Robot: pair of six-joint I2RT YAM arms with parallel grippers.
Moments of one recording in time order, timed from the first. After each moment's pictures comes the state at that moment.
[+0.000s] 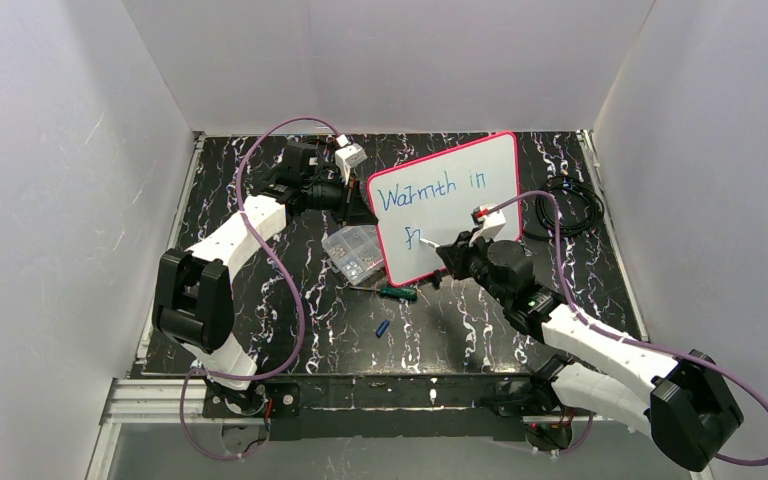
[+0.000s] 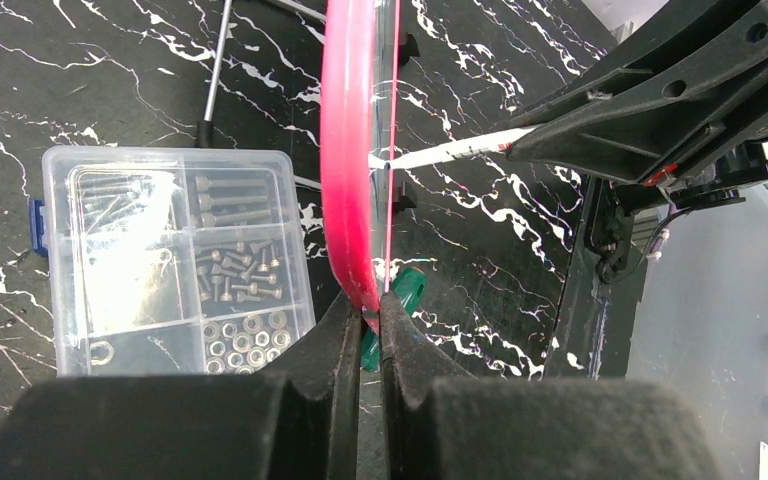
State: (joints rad) left arm -0.35 1.64 1.25 -0.32 0.91 0.04; right arm 0.71 0.98 0.46 0.27 0.12 0.34
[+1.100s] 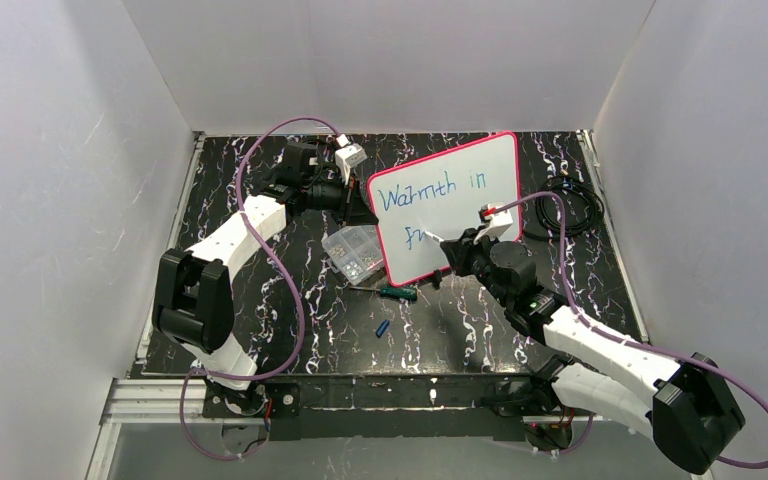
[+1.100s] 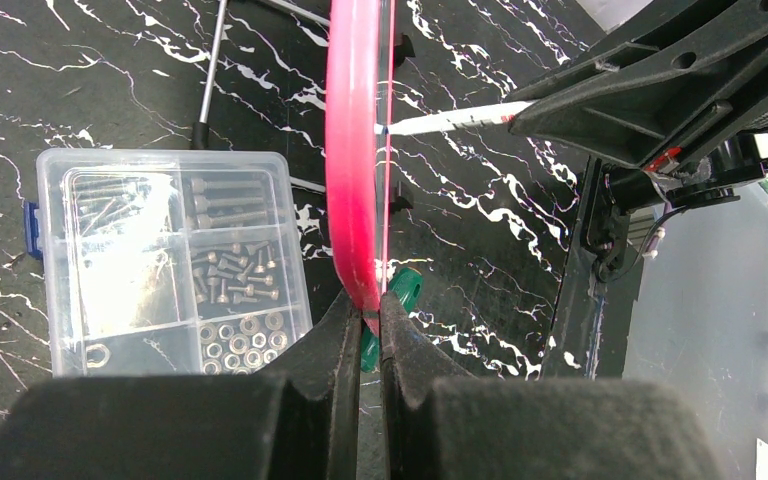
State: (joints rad) left arm -0.35 1.64 1.25 -0.32 0.92 0.04; right arm 0.71 0.96 0.45 0.30 0.18 0.36
